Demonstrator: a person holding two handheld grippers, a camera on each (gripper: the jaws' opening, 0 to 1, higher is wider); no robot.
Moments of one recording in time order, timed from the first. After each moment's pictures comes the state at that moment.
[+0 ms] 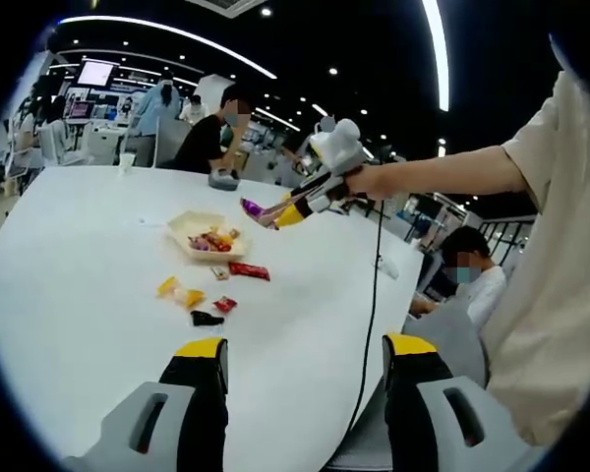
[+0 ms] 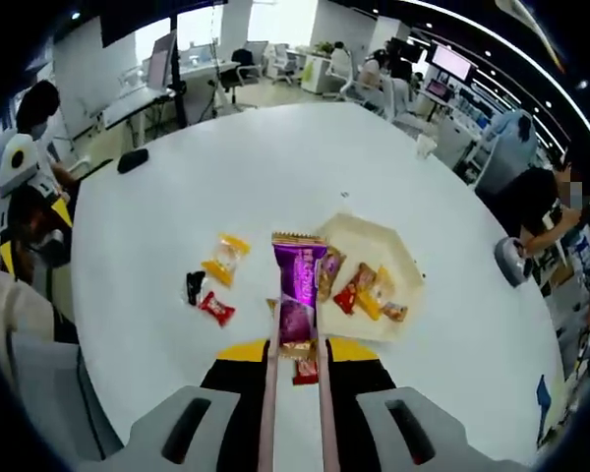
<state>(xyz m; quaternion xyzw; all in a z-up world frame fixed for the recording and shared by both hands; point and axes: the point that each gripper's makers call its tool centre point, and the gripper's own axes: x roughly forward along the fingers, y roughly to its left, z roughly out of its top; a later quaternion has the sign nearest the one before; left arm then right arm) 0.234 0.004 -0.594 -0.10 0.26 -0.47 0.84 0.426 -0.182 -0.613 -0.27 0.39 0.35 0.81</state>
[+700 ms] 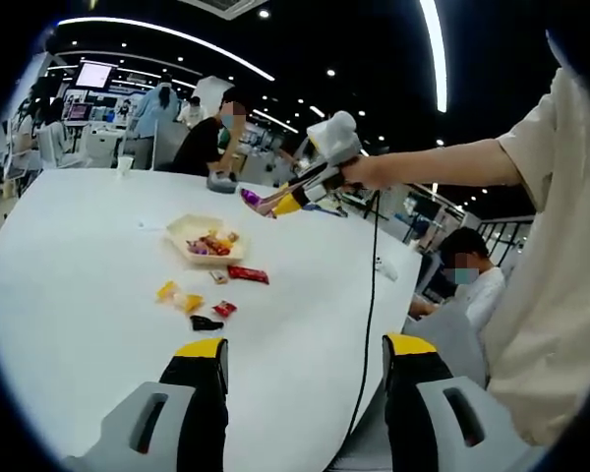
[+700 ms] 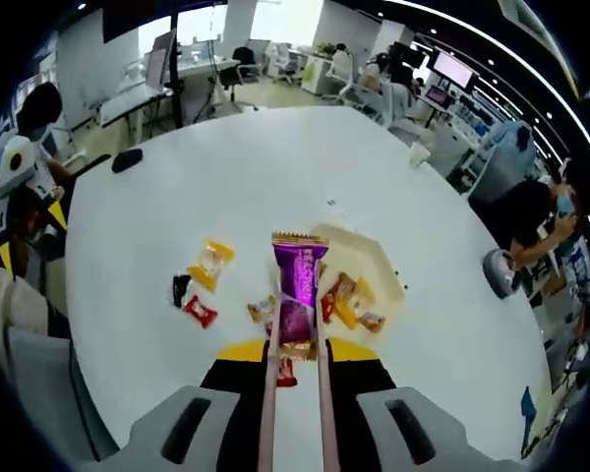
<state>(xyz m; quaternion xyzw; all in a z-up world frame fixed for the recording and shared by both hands) 0.237 0.001 -0.593 -0.10 0.26 -0.47 0.84 0.448 -0.190 -0.596 -0.29 0.38 0.35 0.80</state>
